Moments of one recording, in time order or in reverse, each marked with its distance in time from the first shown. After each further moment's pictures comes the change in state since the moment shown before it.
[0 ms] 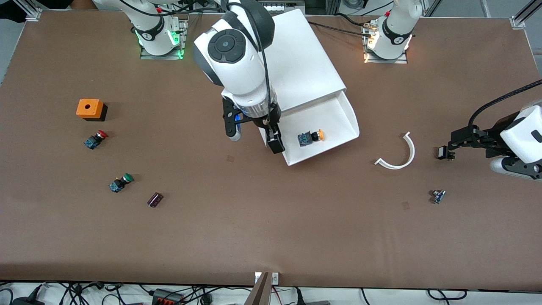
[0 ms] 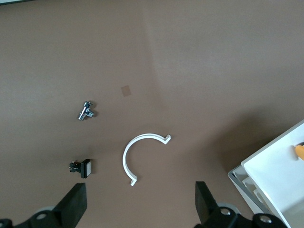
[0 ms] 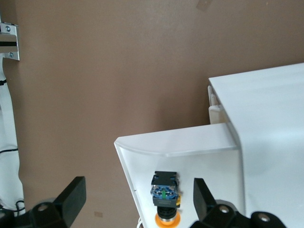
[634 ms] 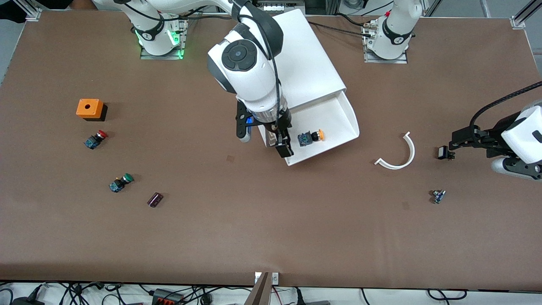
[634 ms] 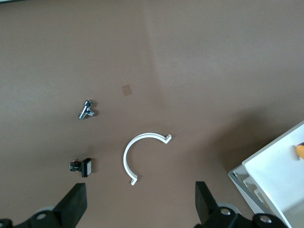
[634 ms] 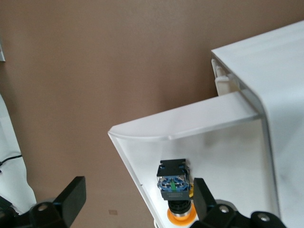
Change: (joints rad) left arm 0.001 0.000 0.002 -0.001 0.000 -0.001 0.000; right arm 0.019 0.058 0.020 0.007 0.001 0.093 0.149
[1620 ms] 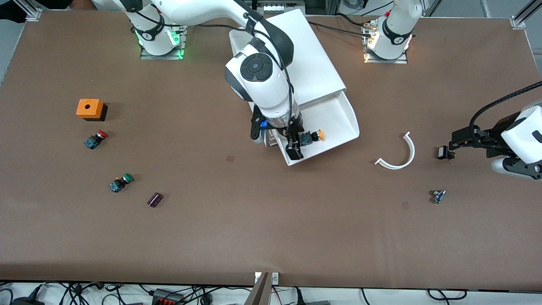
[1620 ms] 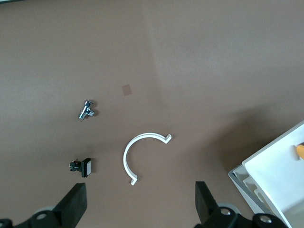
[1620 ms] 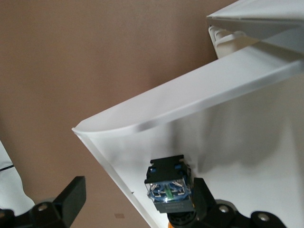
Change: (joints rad) left arm 0.000 0.000 0.000 0.000 0.000 0.000 0.000; right arm 0.032 0.080 0.005 0.001 0.000 0.120 0.129
